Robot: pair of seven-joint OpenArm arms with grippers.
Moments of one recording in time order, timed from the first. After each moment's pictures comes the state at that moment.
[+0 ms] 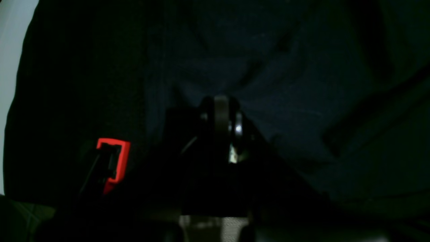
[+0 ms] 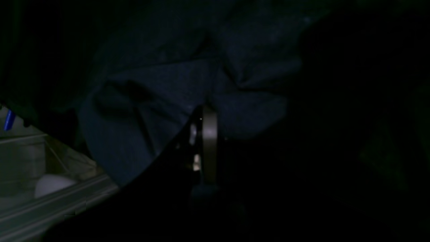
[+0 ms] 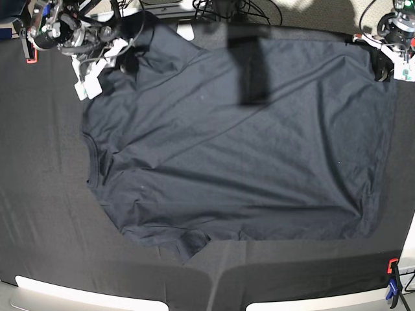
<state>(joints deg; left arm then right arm) 41.0 -18.9 -23.0 101.1 -13.2 -16.8 12.1 -26.5 8.0 27.4 102.3 41.8 35.0 -66.5</state>
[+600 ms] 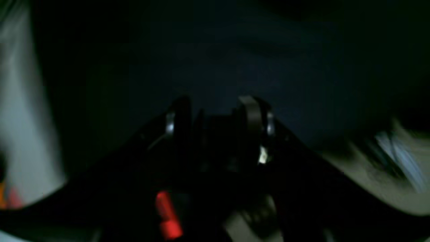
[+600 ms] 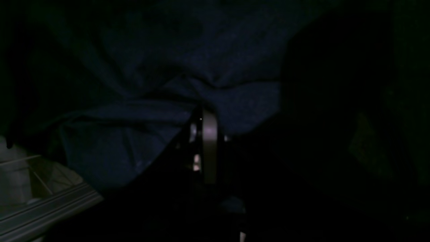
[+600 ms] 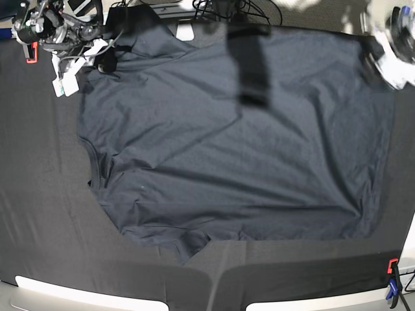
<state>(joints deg) 46.8 -32.7 -23.0 110.5 1.6 -41.4 9.5 -26.2 8.3 34.7 102.4 41.9 35.9 -66.7</state>
